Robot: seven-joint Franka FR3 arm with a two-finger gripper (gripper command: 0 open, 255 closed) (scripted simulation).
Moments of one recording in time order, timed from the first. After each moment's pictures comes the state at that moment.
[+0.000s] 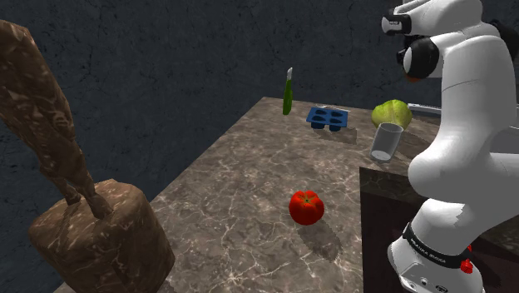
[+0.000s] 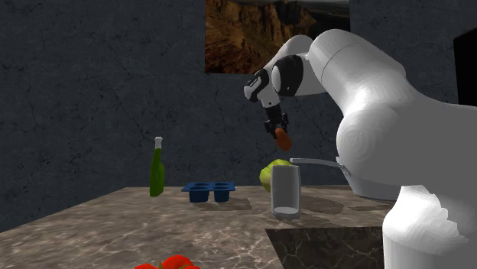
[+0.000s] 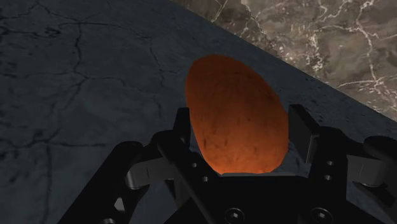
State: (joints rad) arm -0.89 0.68 -0.30 -0.87 -0.17 1.81 -0.37
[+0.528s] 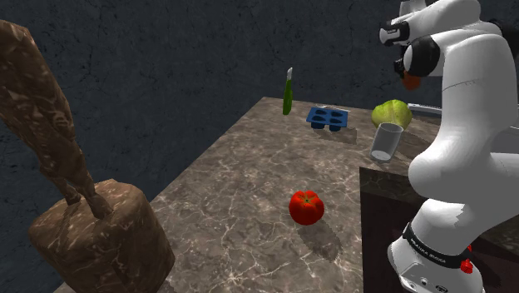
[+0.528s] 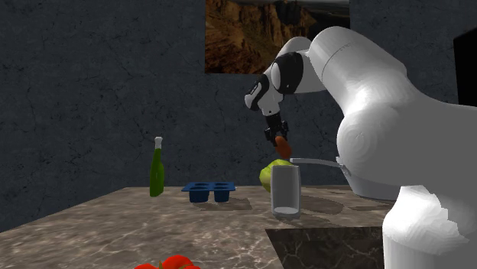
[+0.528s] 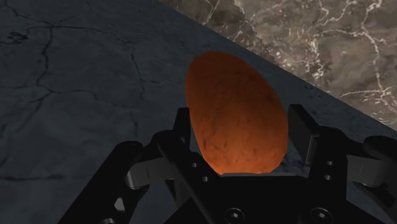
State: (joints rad) arm -0.88 0.66 -0.30 -1.01 -0.18 1.92 -0.34
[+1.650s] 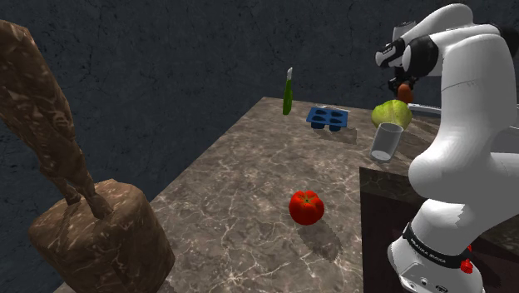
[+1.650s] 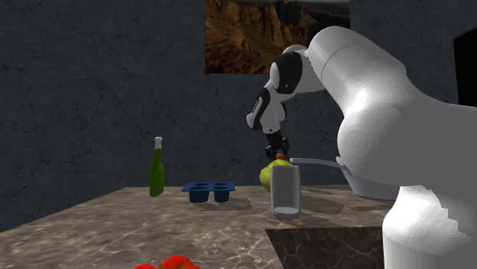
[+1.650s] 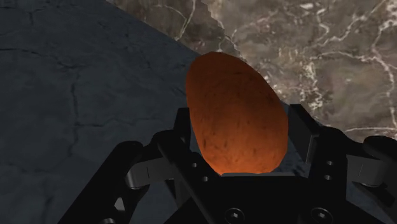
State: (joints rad) arm -0.86 0.66 -0.30 -1.24 -0.21 2.14 -0.28
